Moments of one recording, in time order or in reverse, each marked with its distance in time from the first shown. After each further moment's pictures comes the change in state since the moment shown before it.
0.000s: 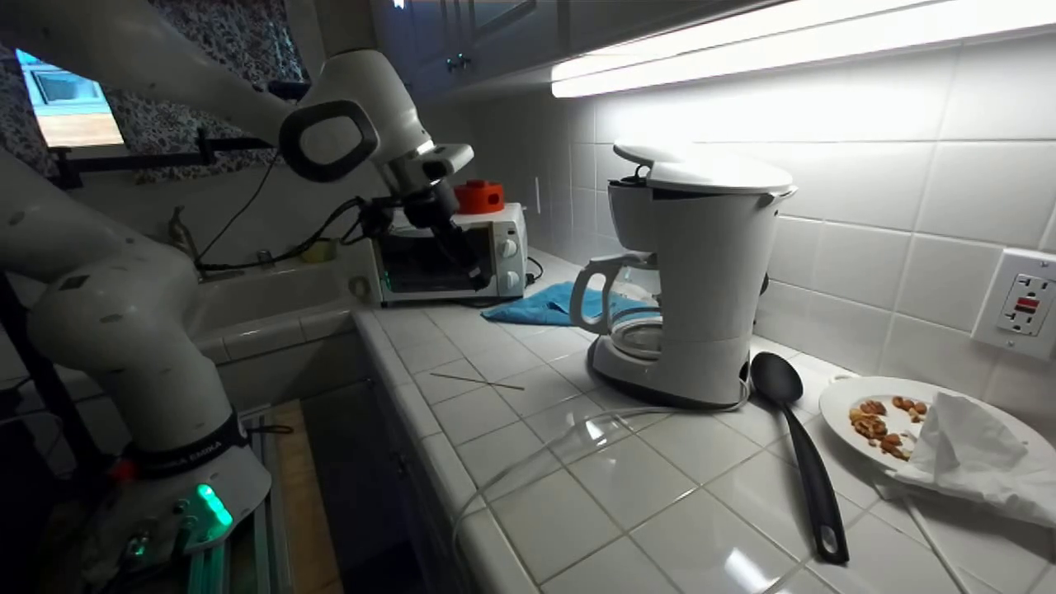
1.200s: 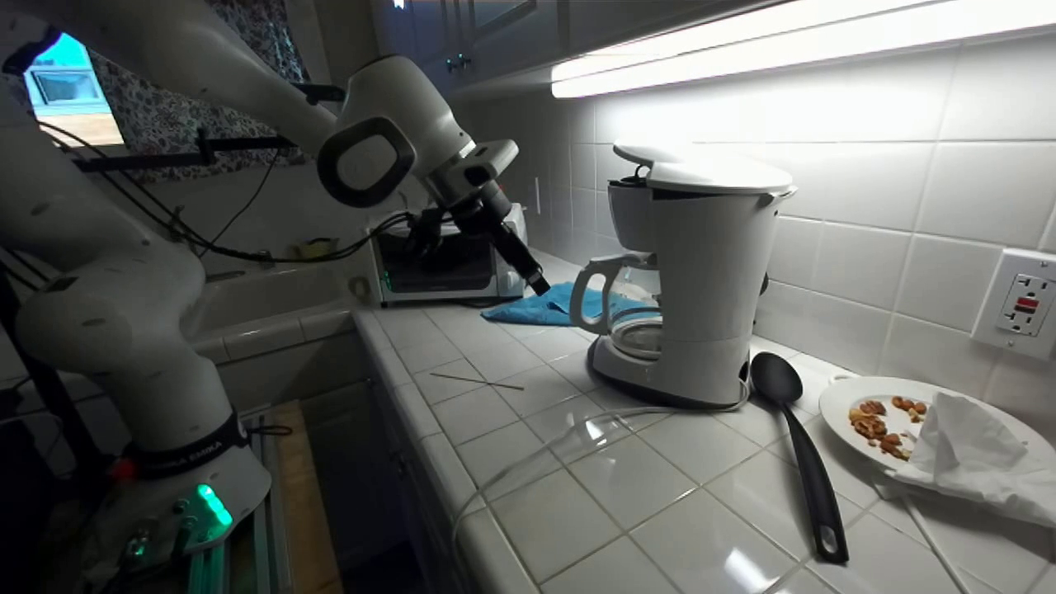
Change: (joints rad) arm -0.108 0.213 -0.064 0.091 -0.032 0.302 0.008
